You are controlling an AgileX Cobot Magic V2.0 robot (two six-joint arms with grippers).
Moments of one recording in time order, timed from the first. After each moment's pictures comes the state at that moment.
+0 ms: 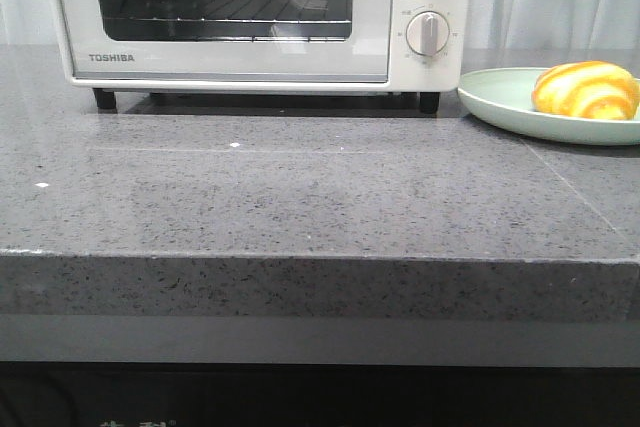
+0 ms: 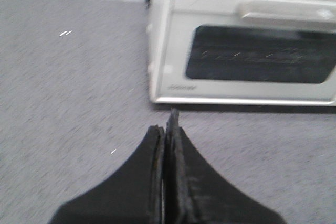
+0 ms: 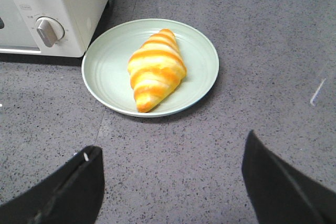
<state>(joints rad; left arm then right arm) -0.17 0.70 -0.75 -0.13 0.46 0.06 0.02 0.59 -0.74 0.04 0.69 0.02</state>
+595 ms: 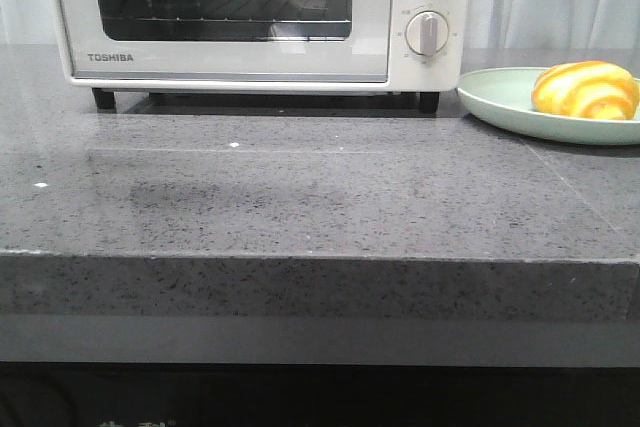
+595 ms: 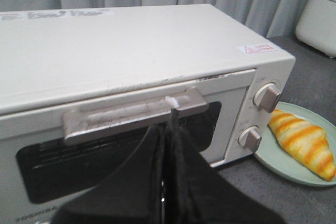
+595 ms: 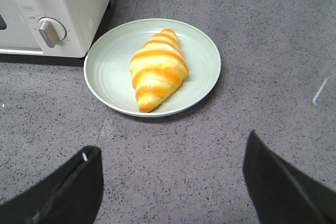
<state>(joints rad) -0.51 1.15 -1.05 -0.13 0.17 0.09 0.02 0.59 -0.74 0.05 0.69 0.02</state>
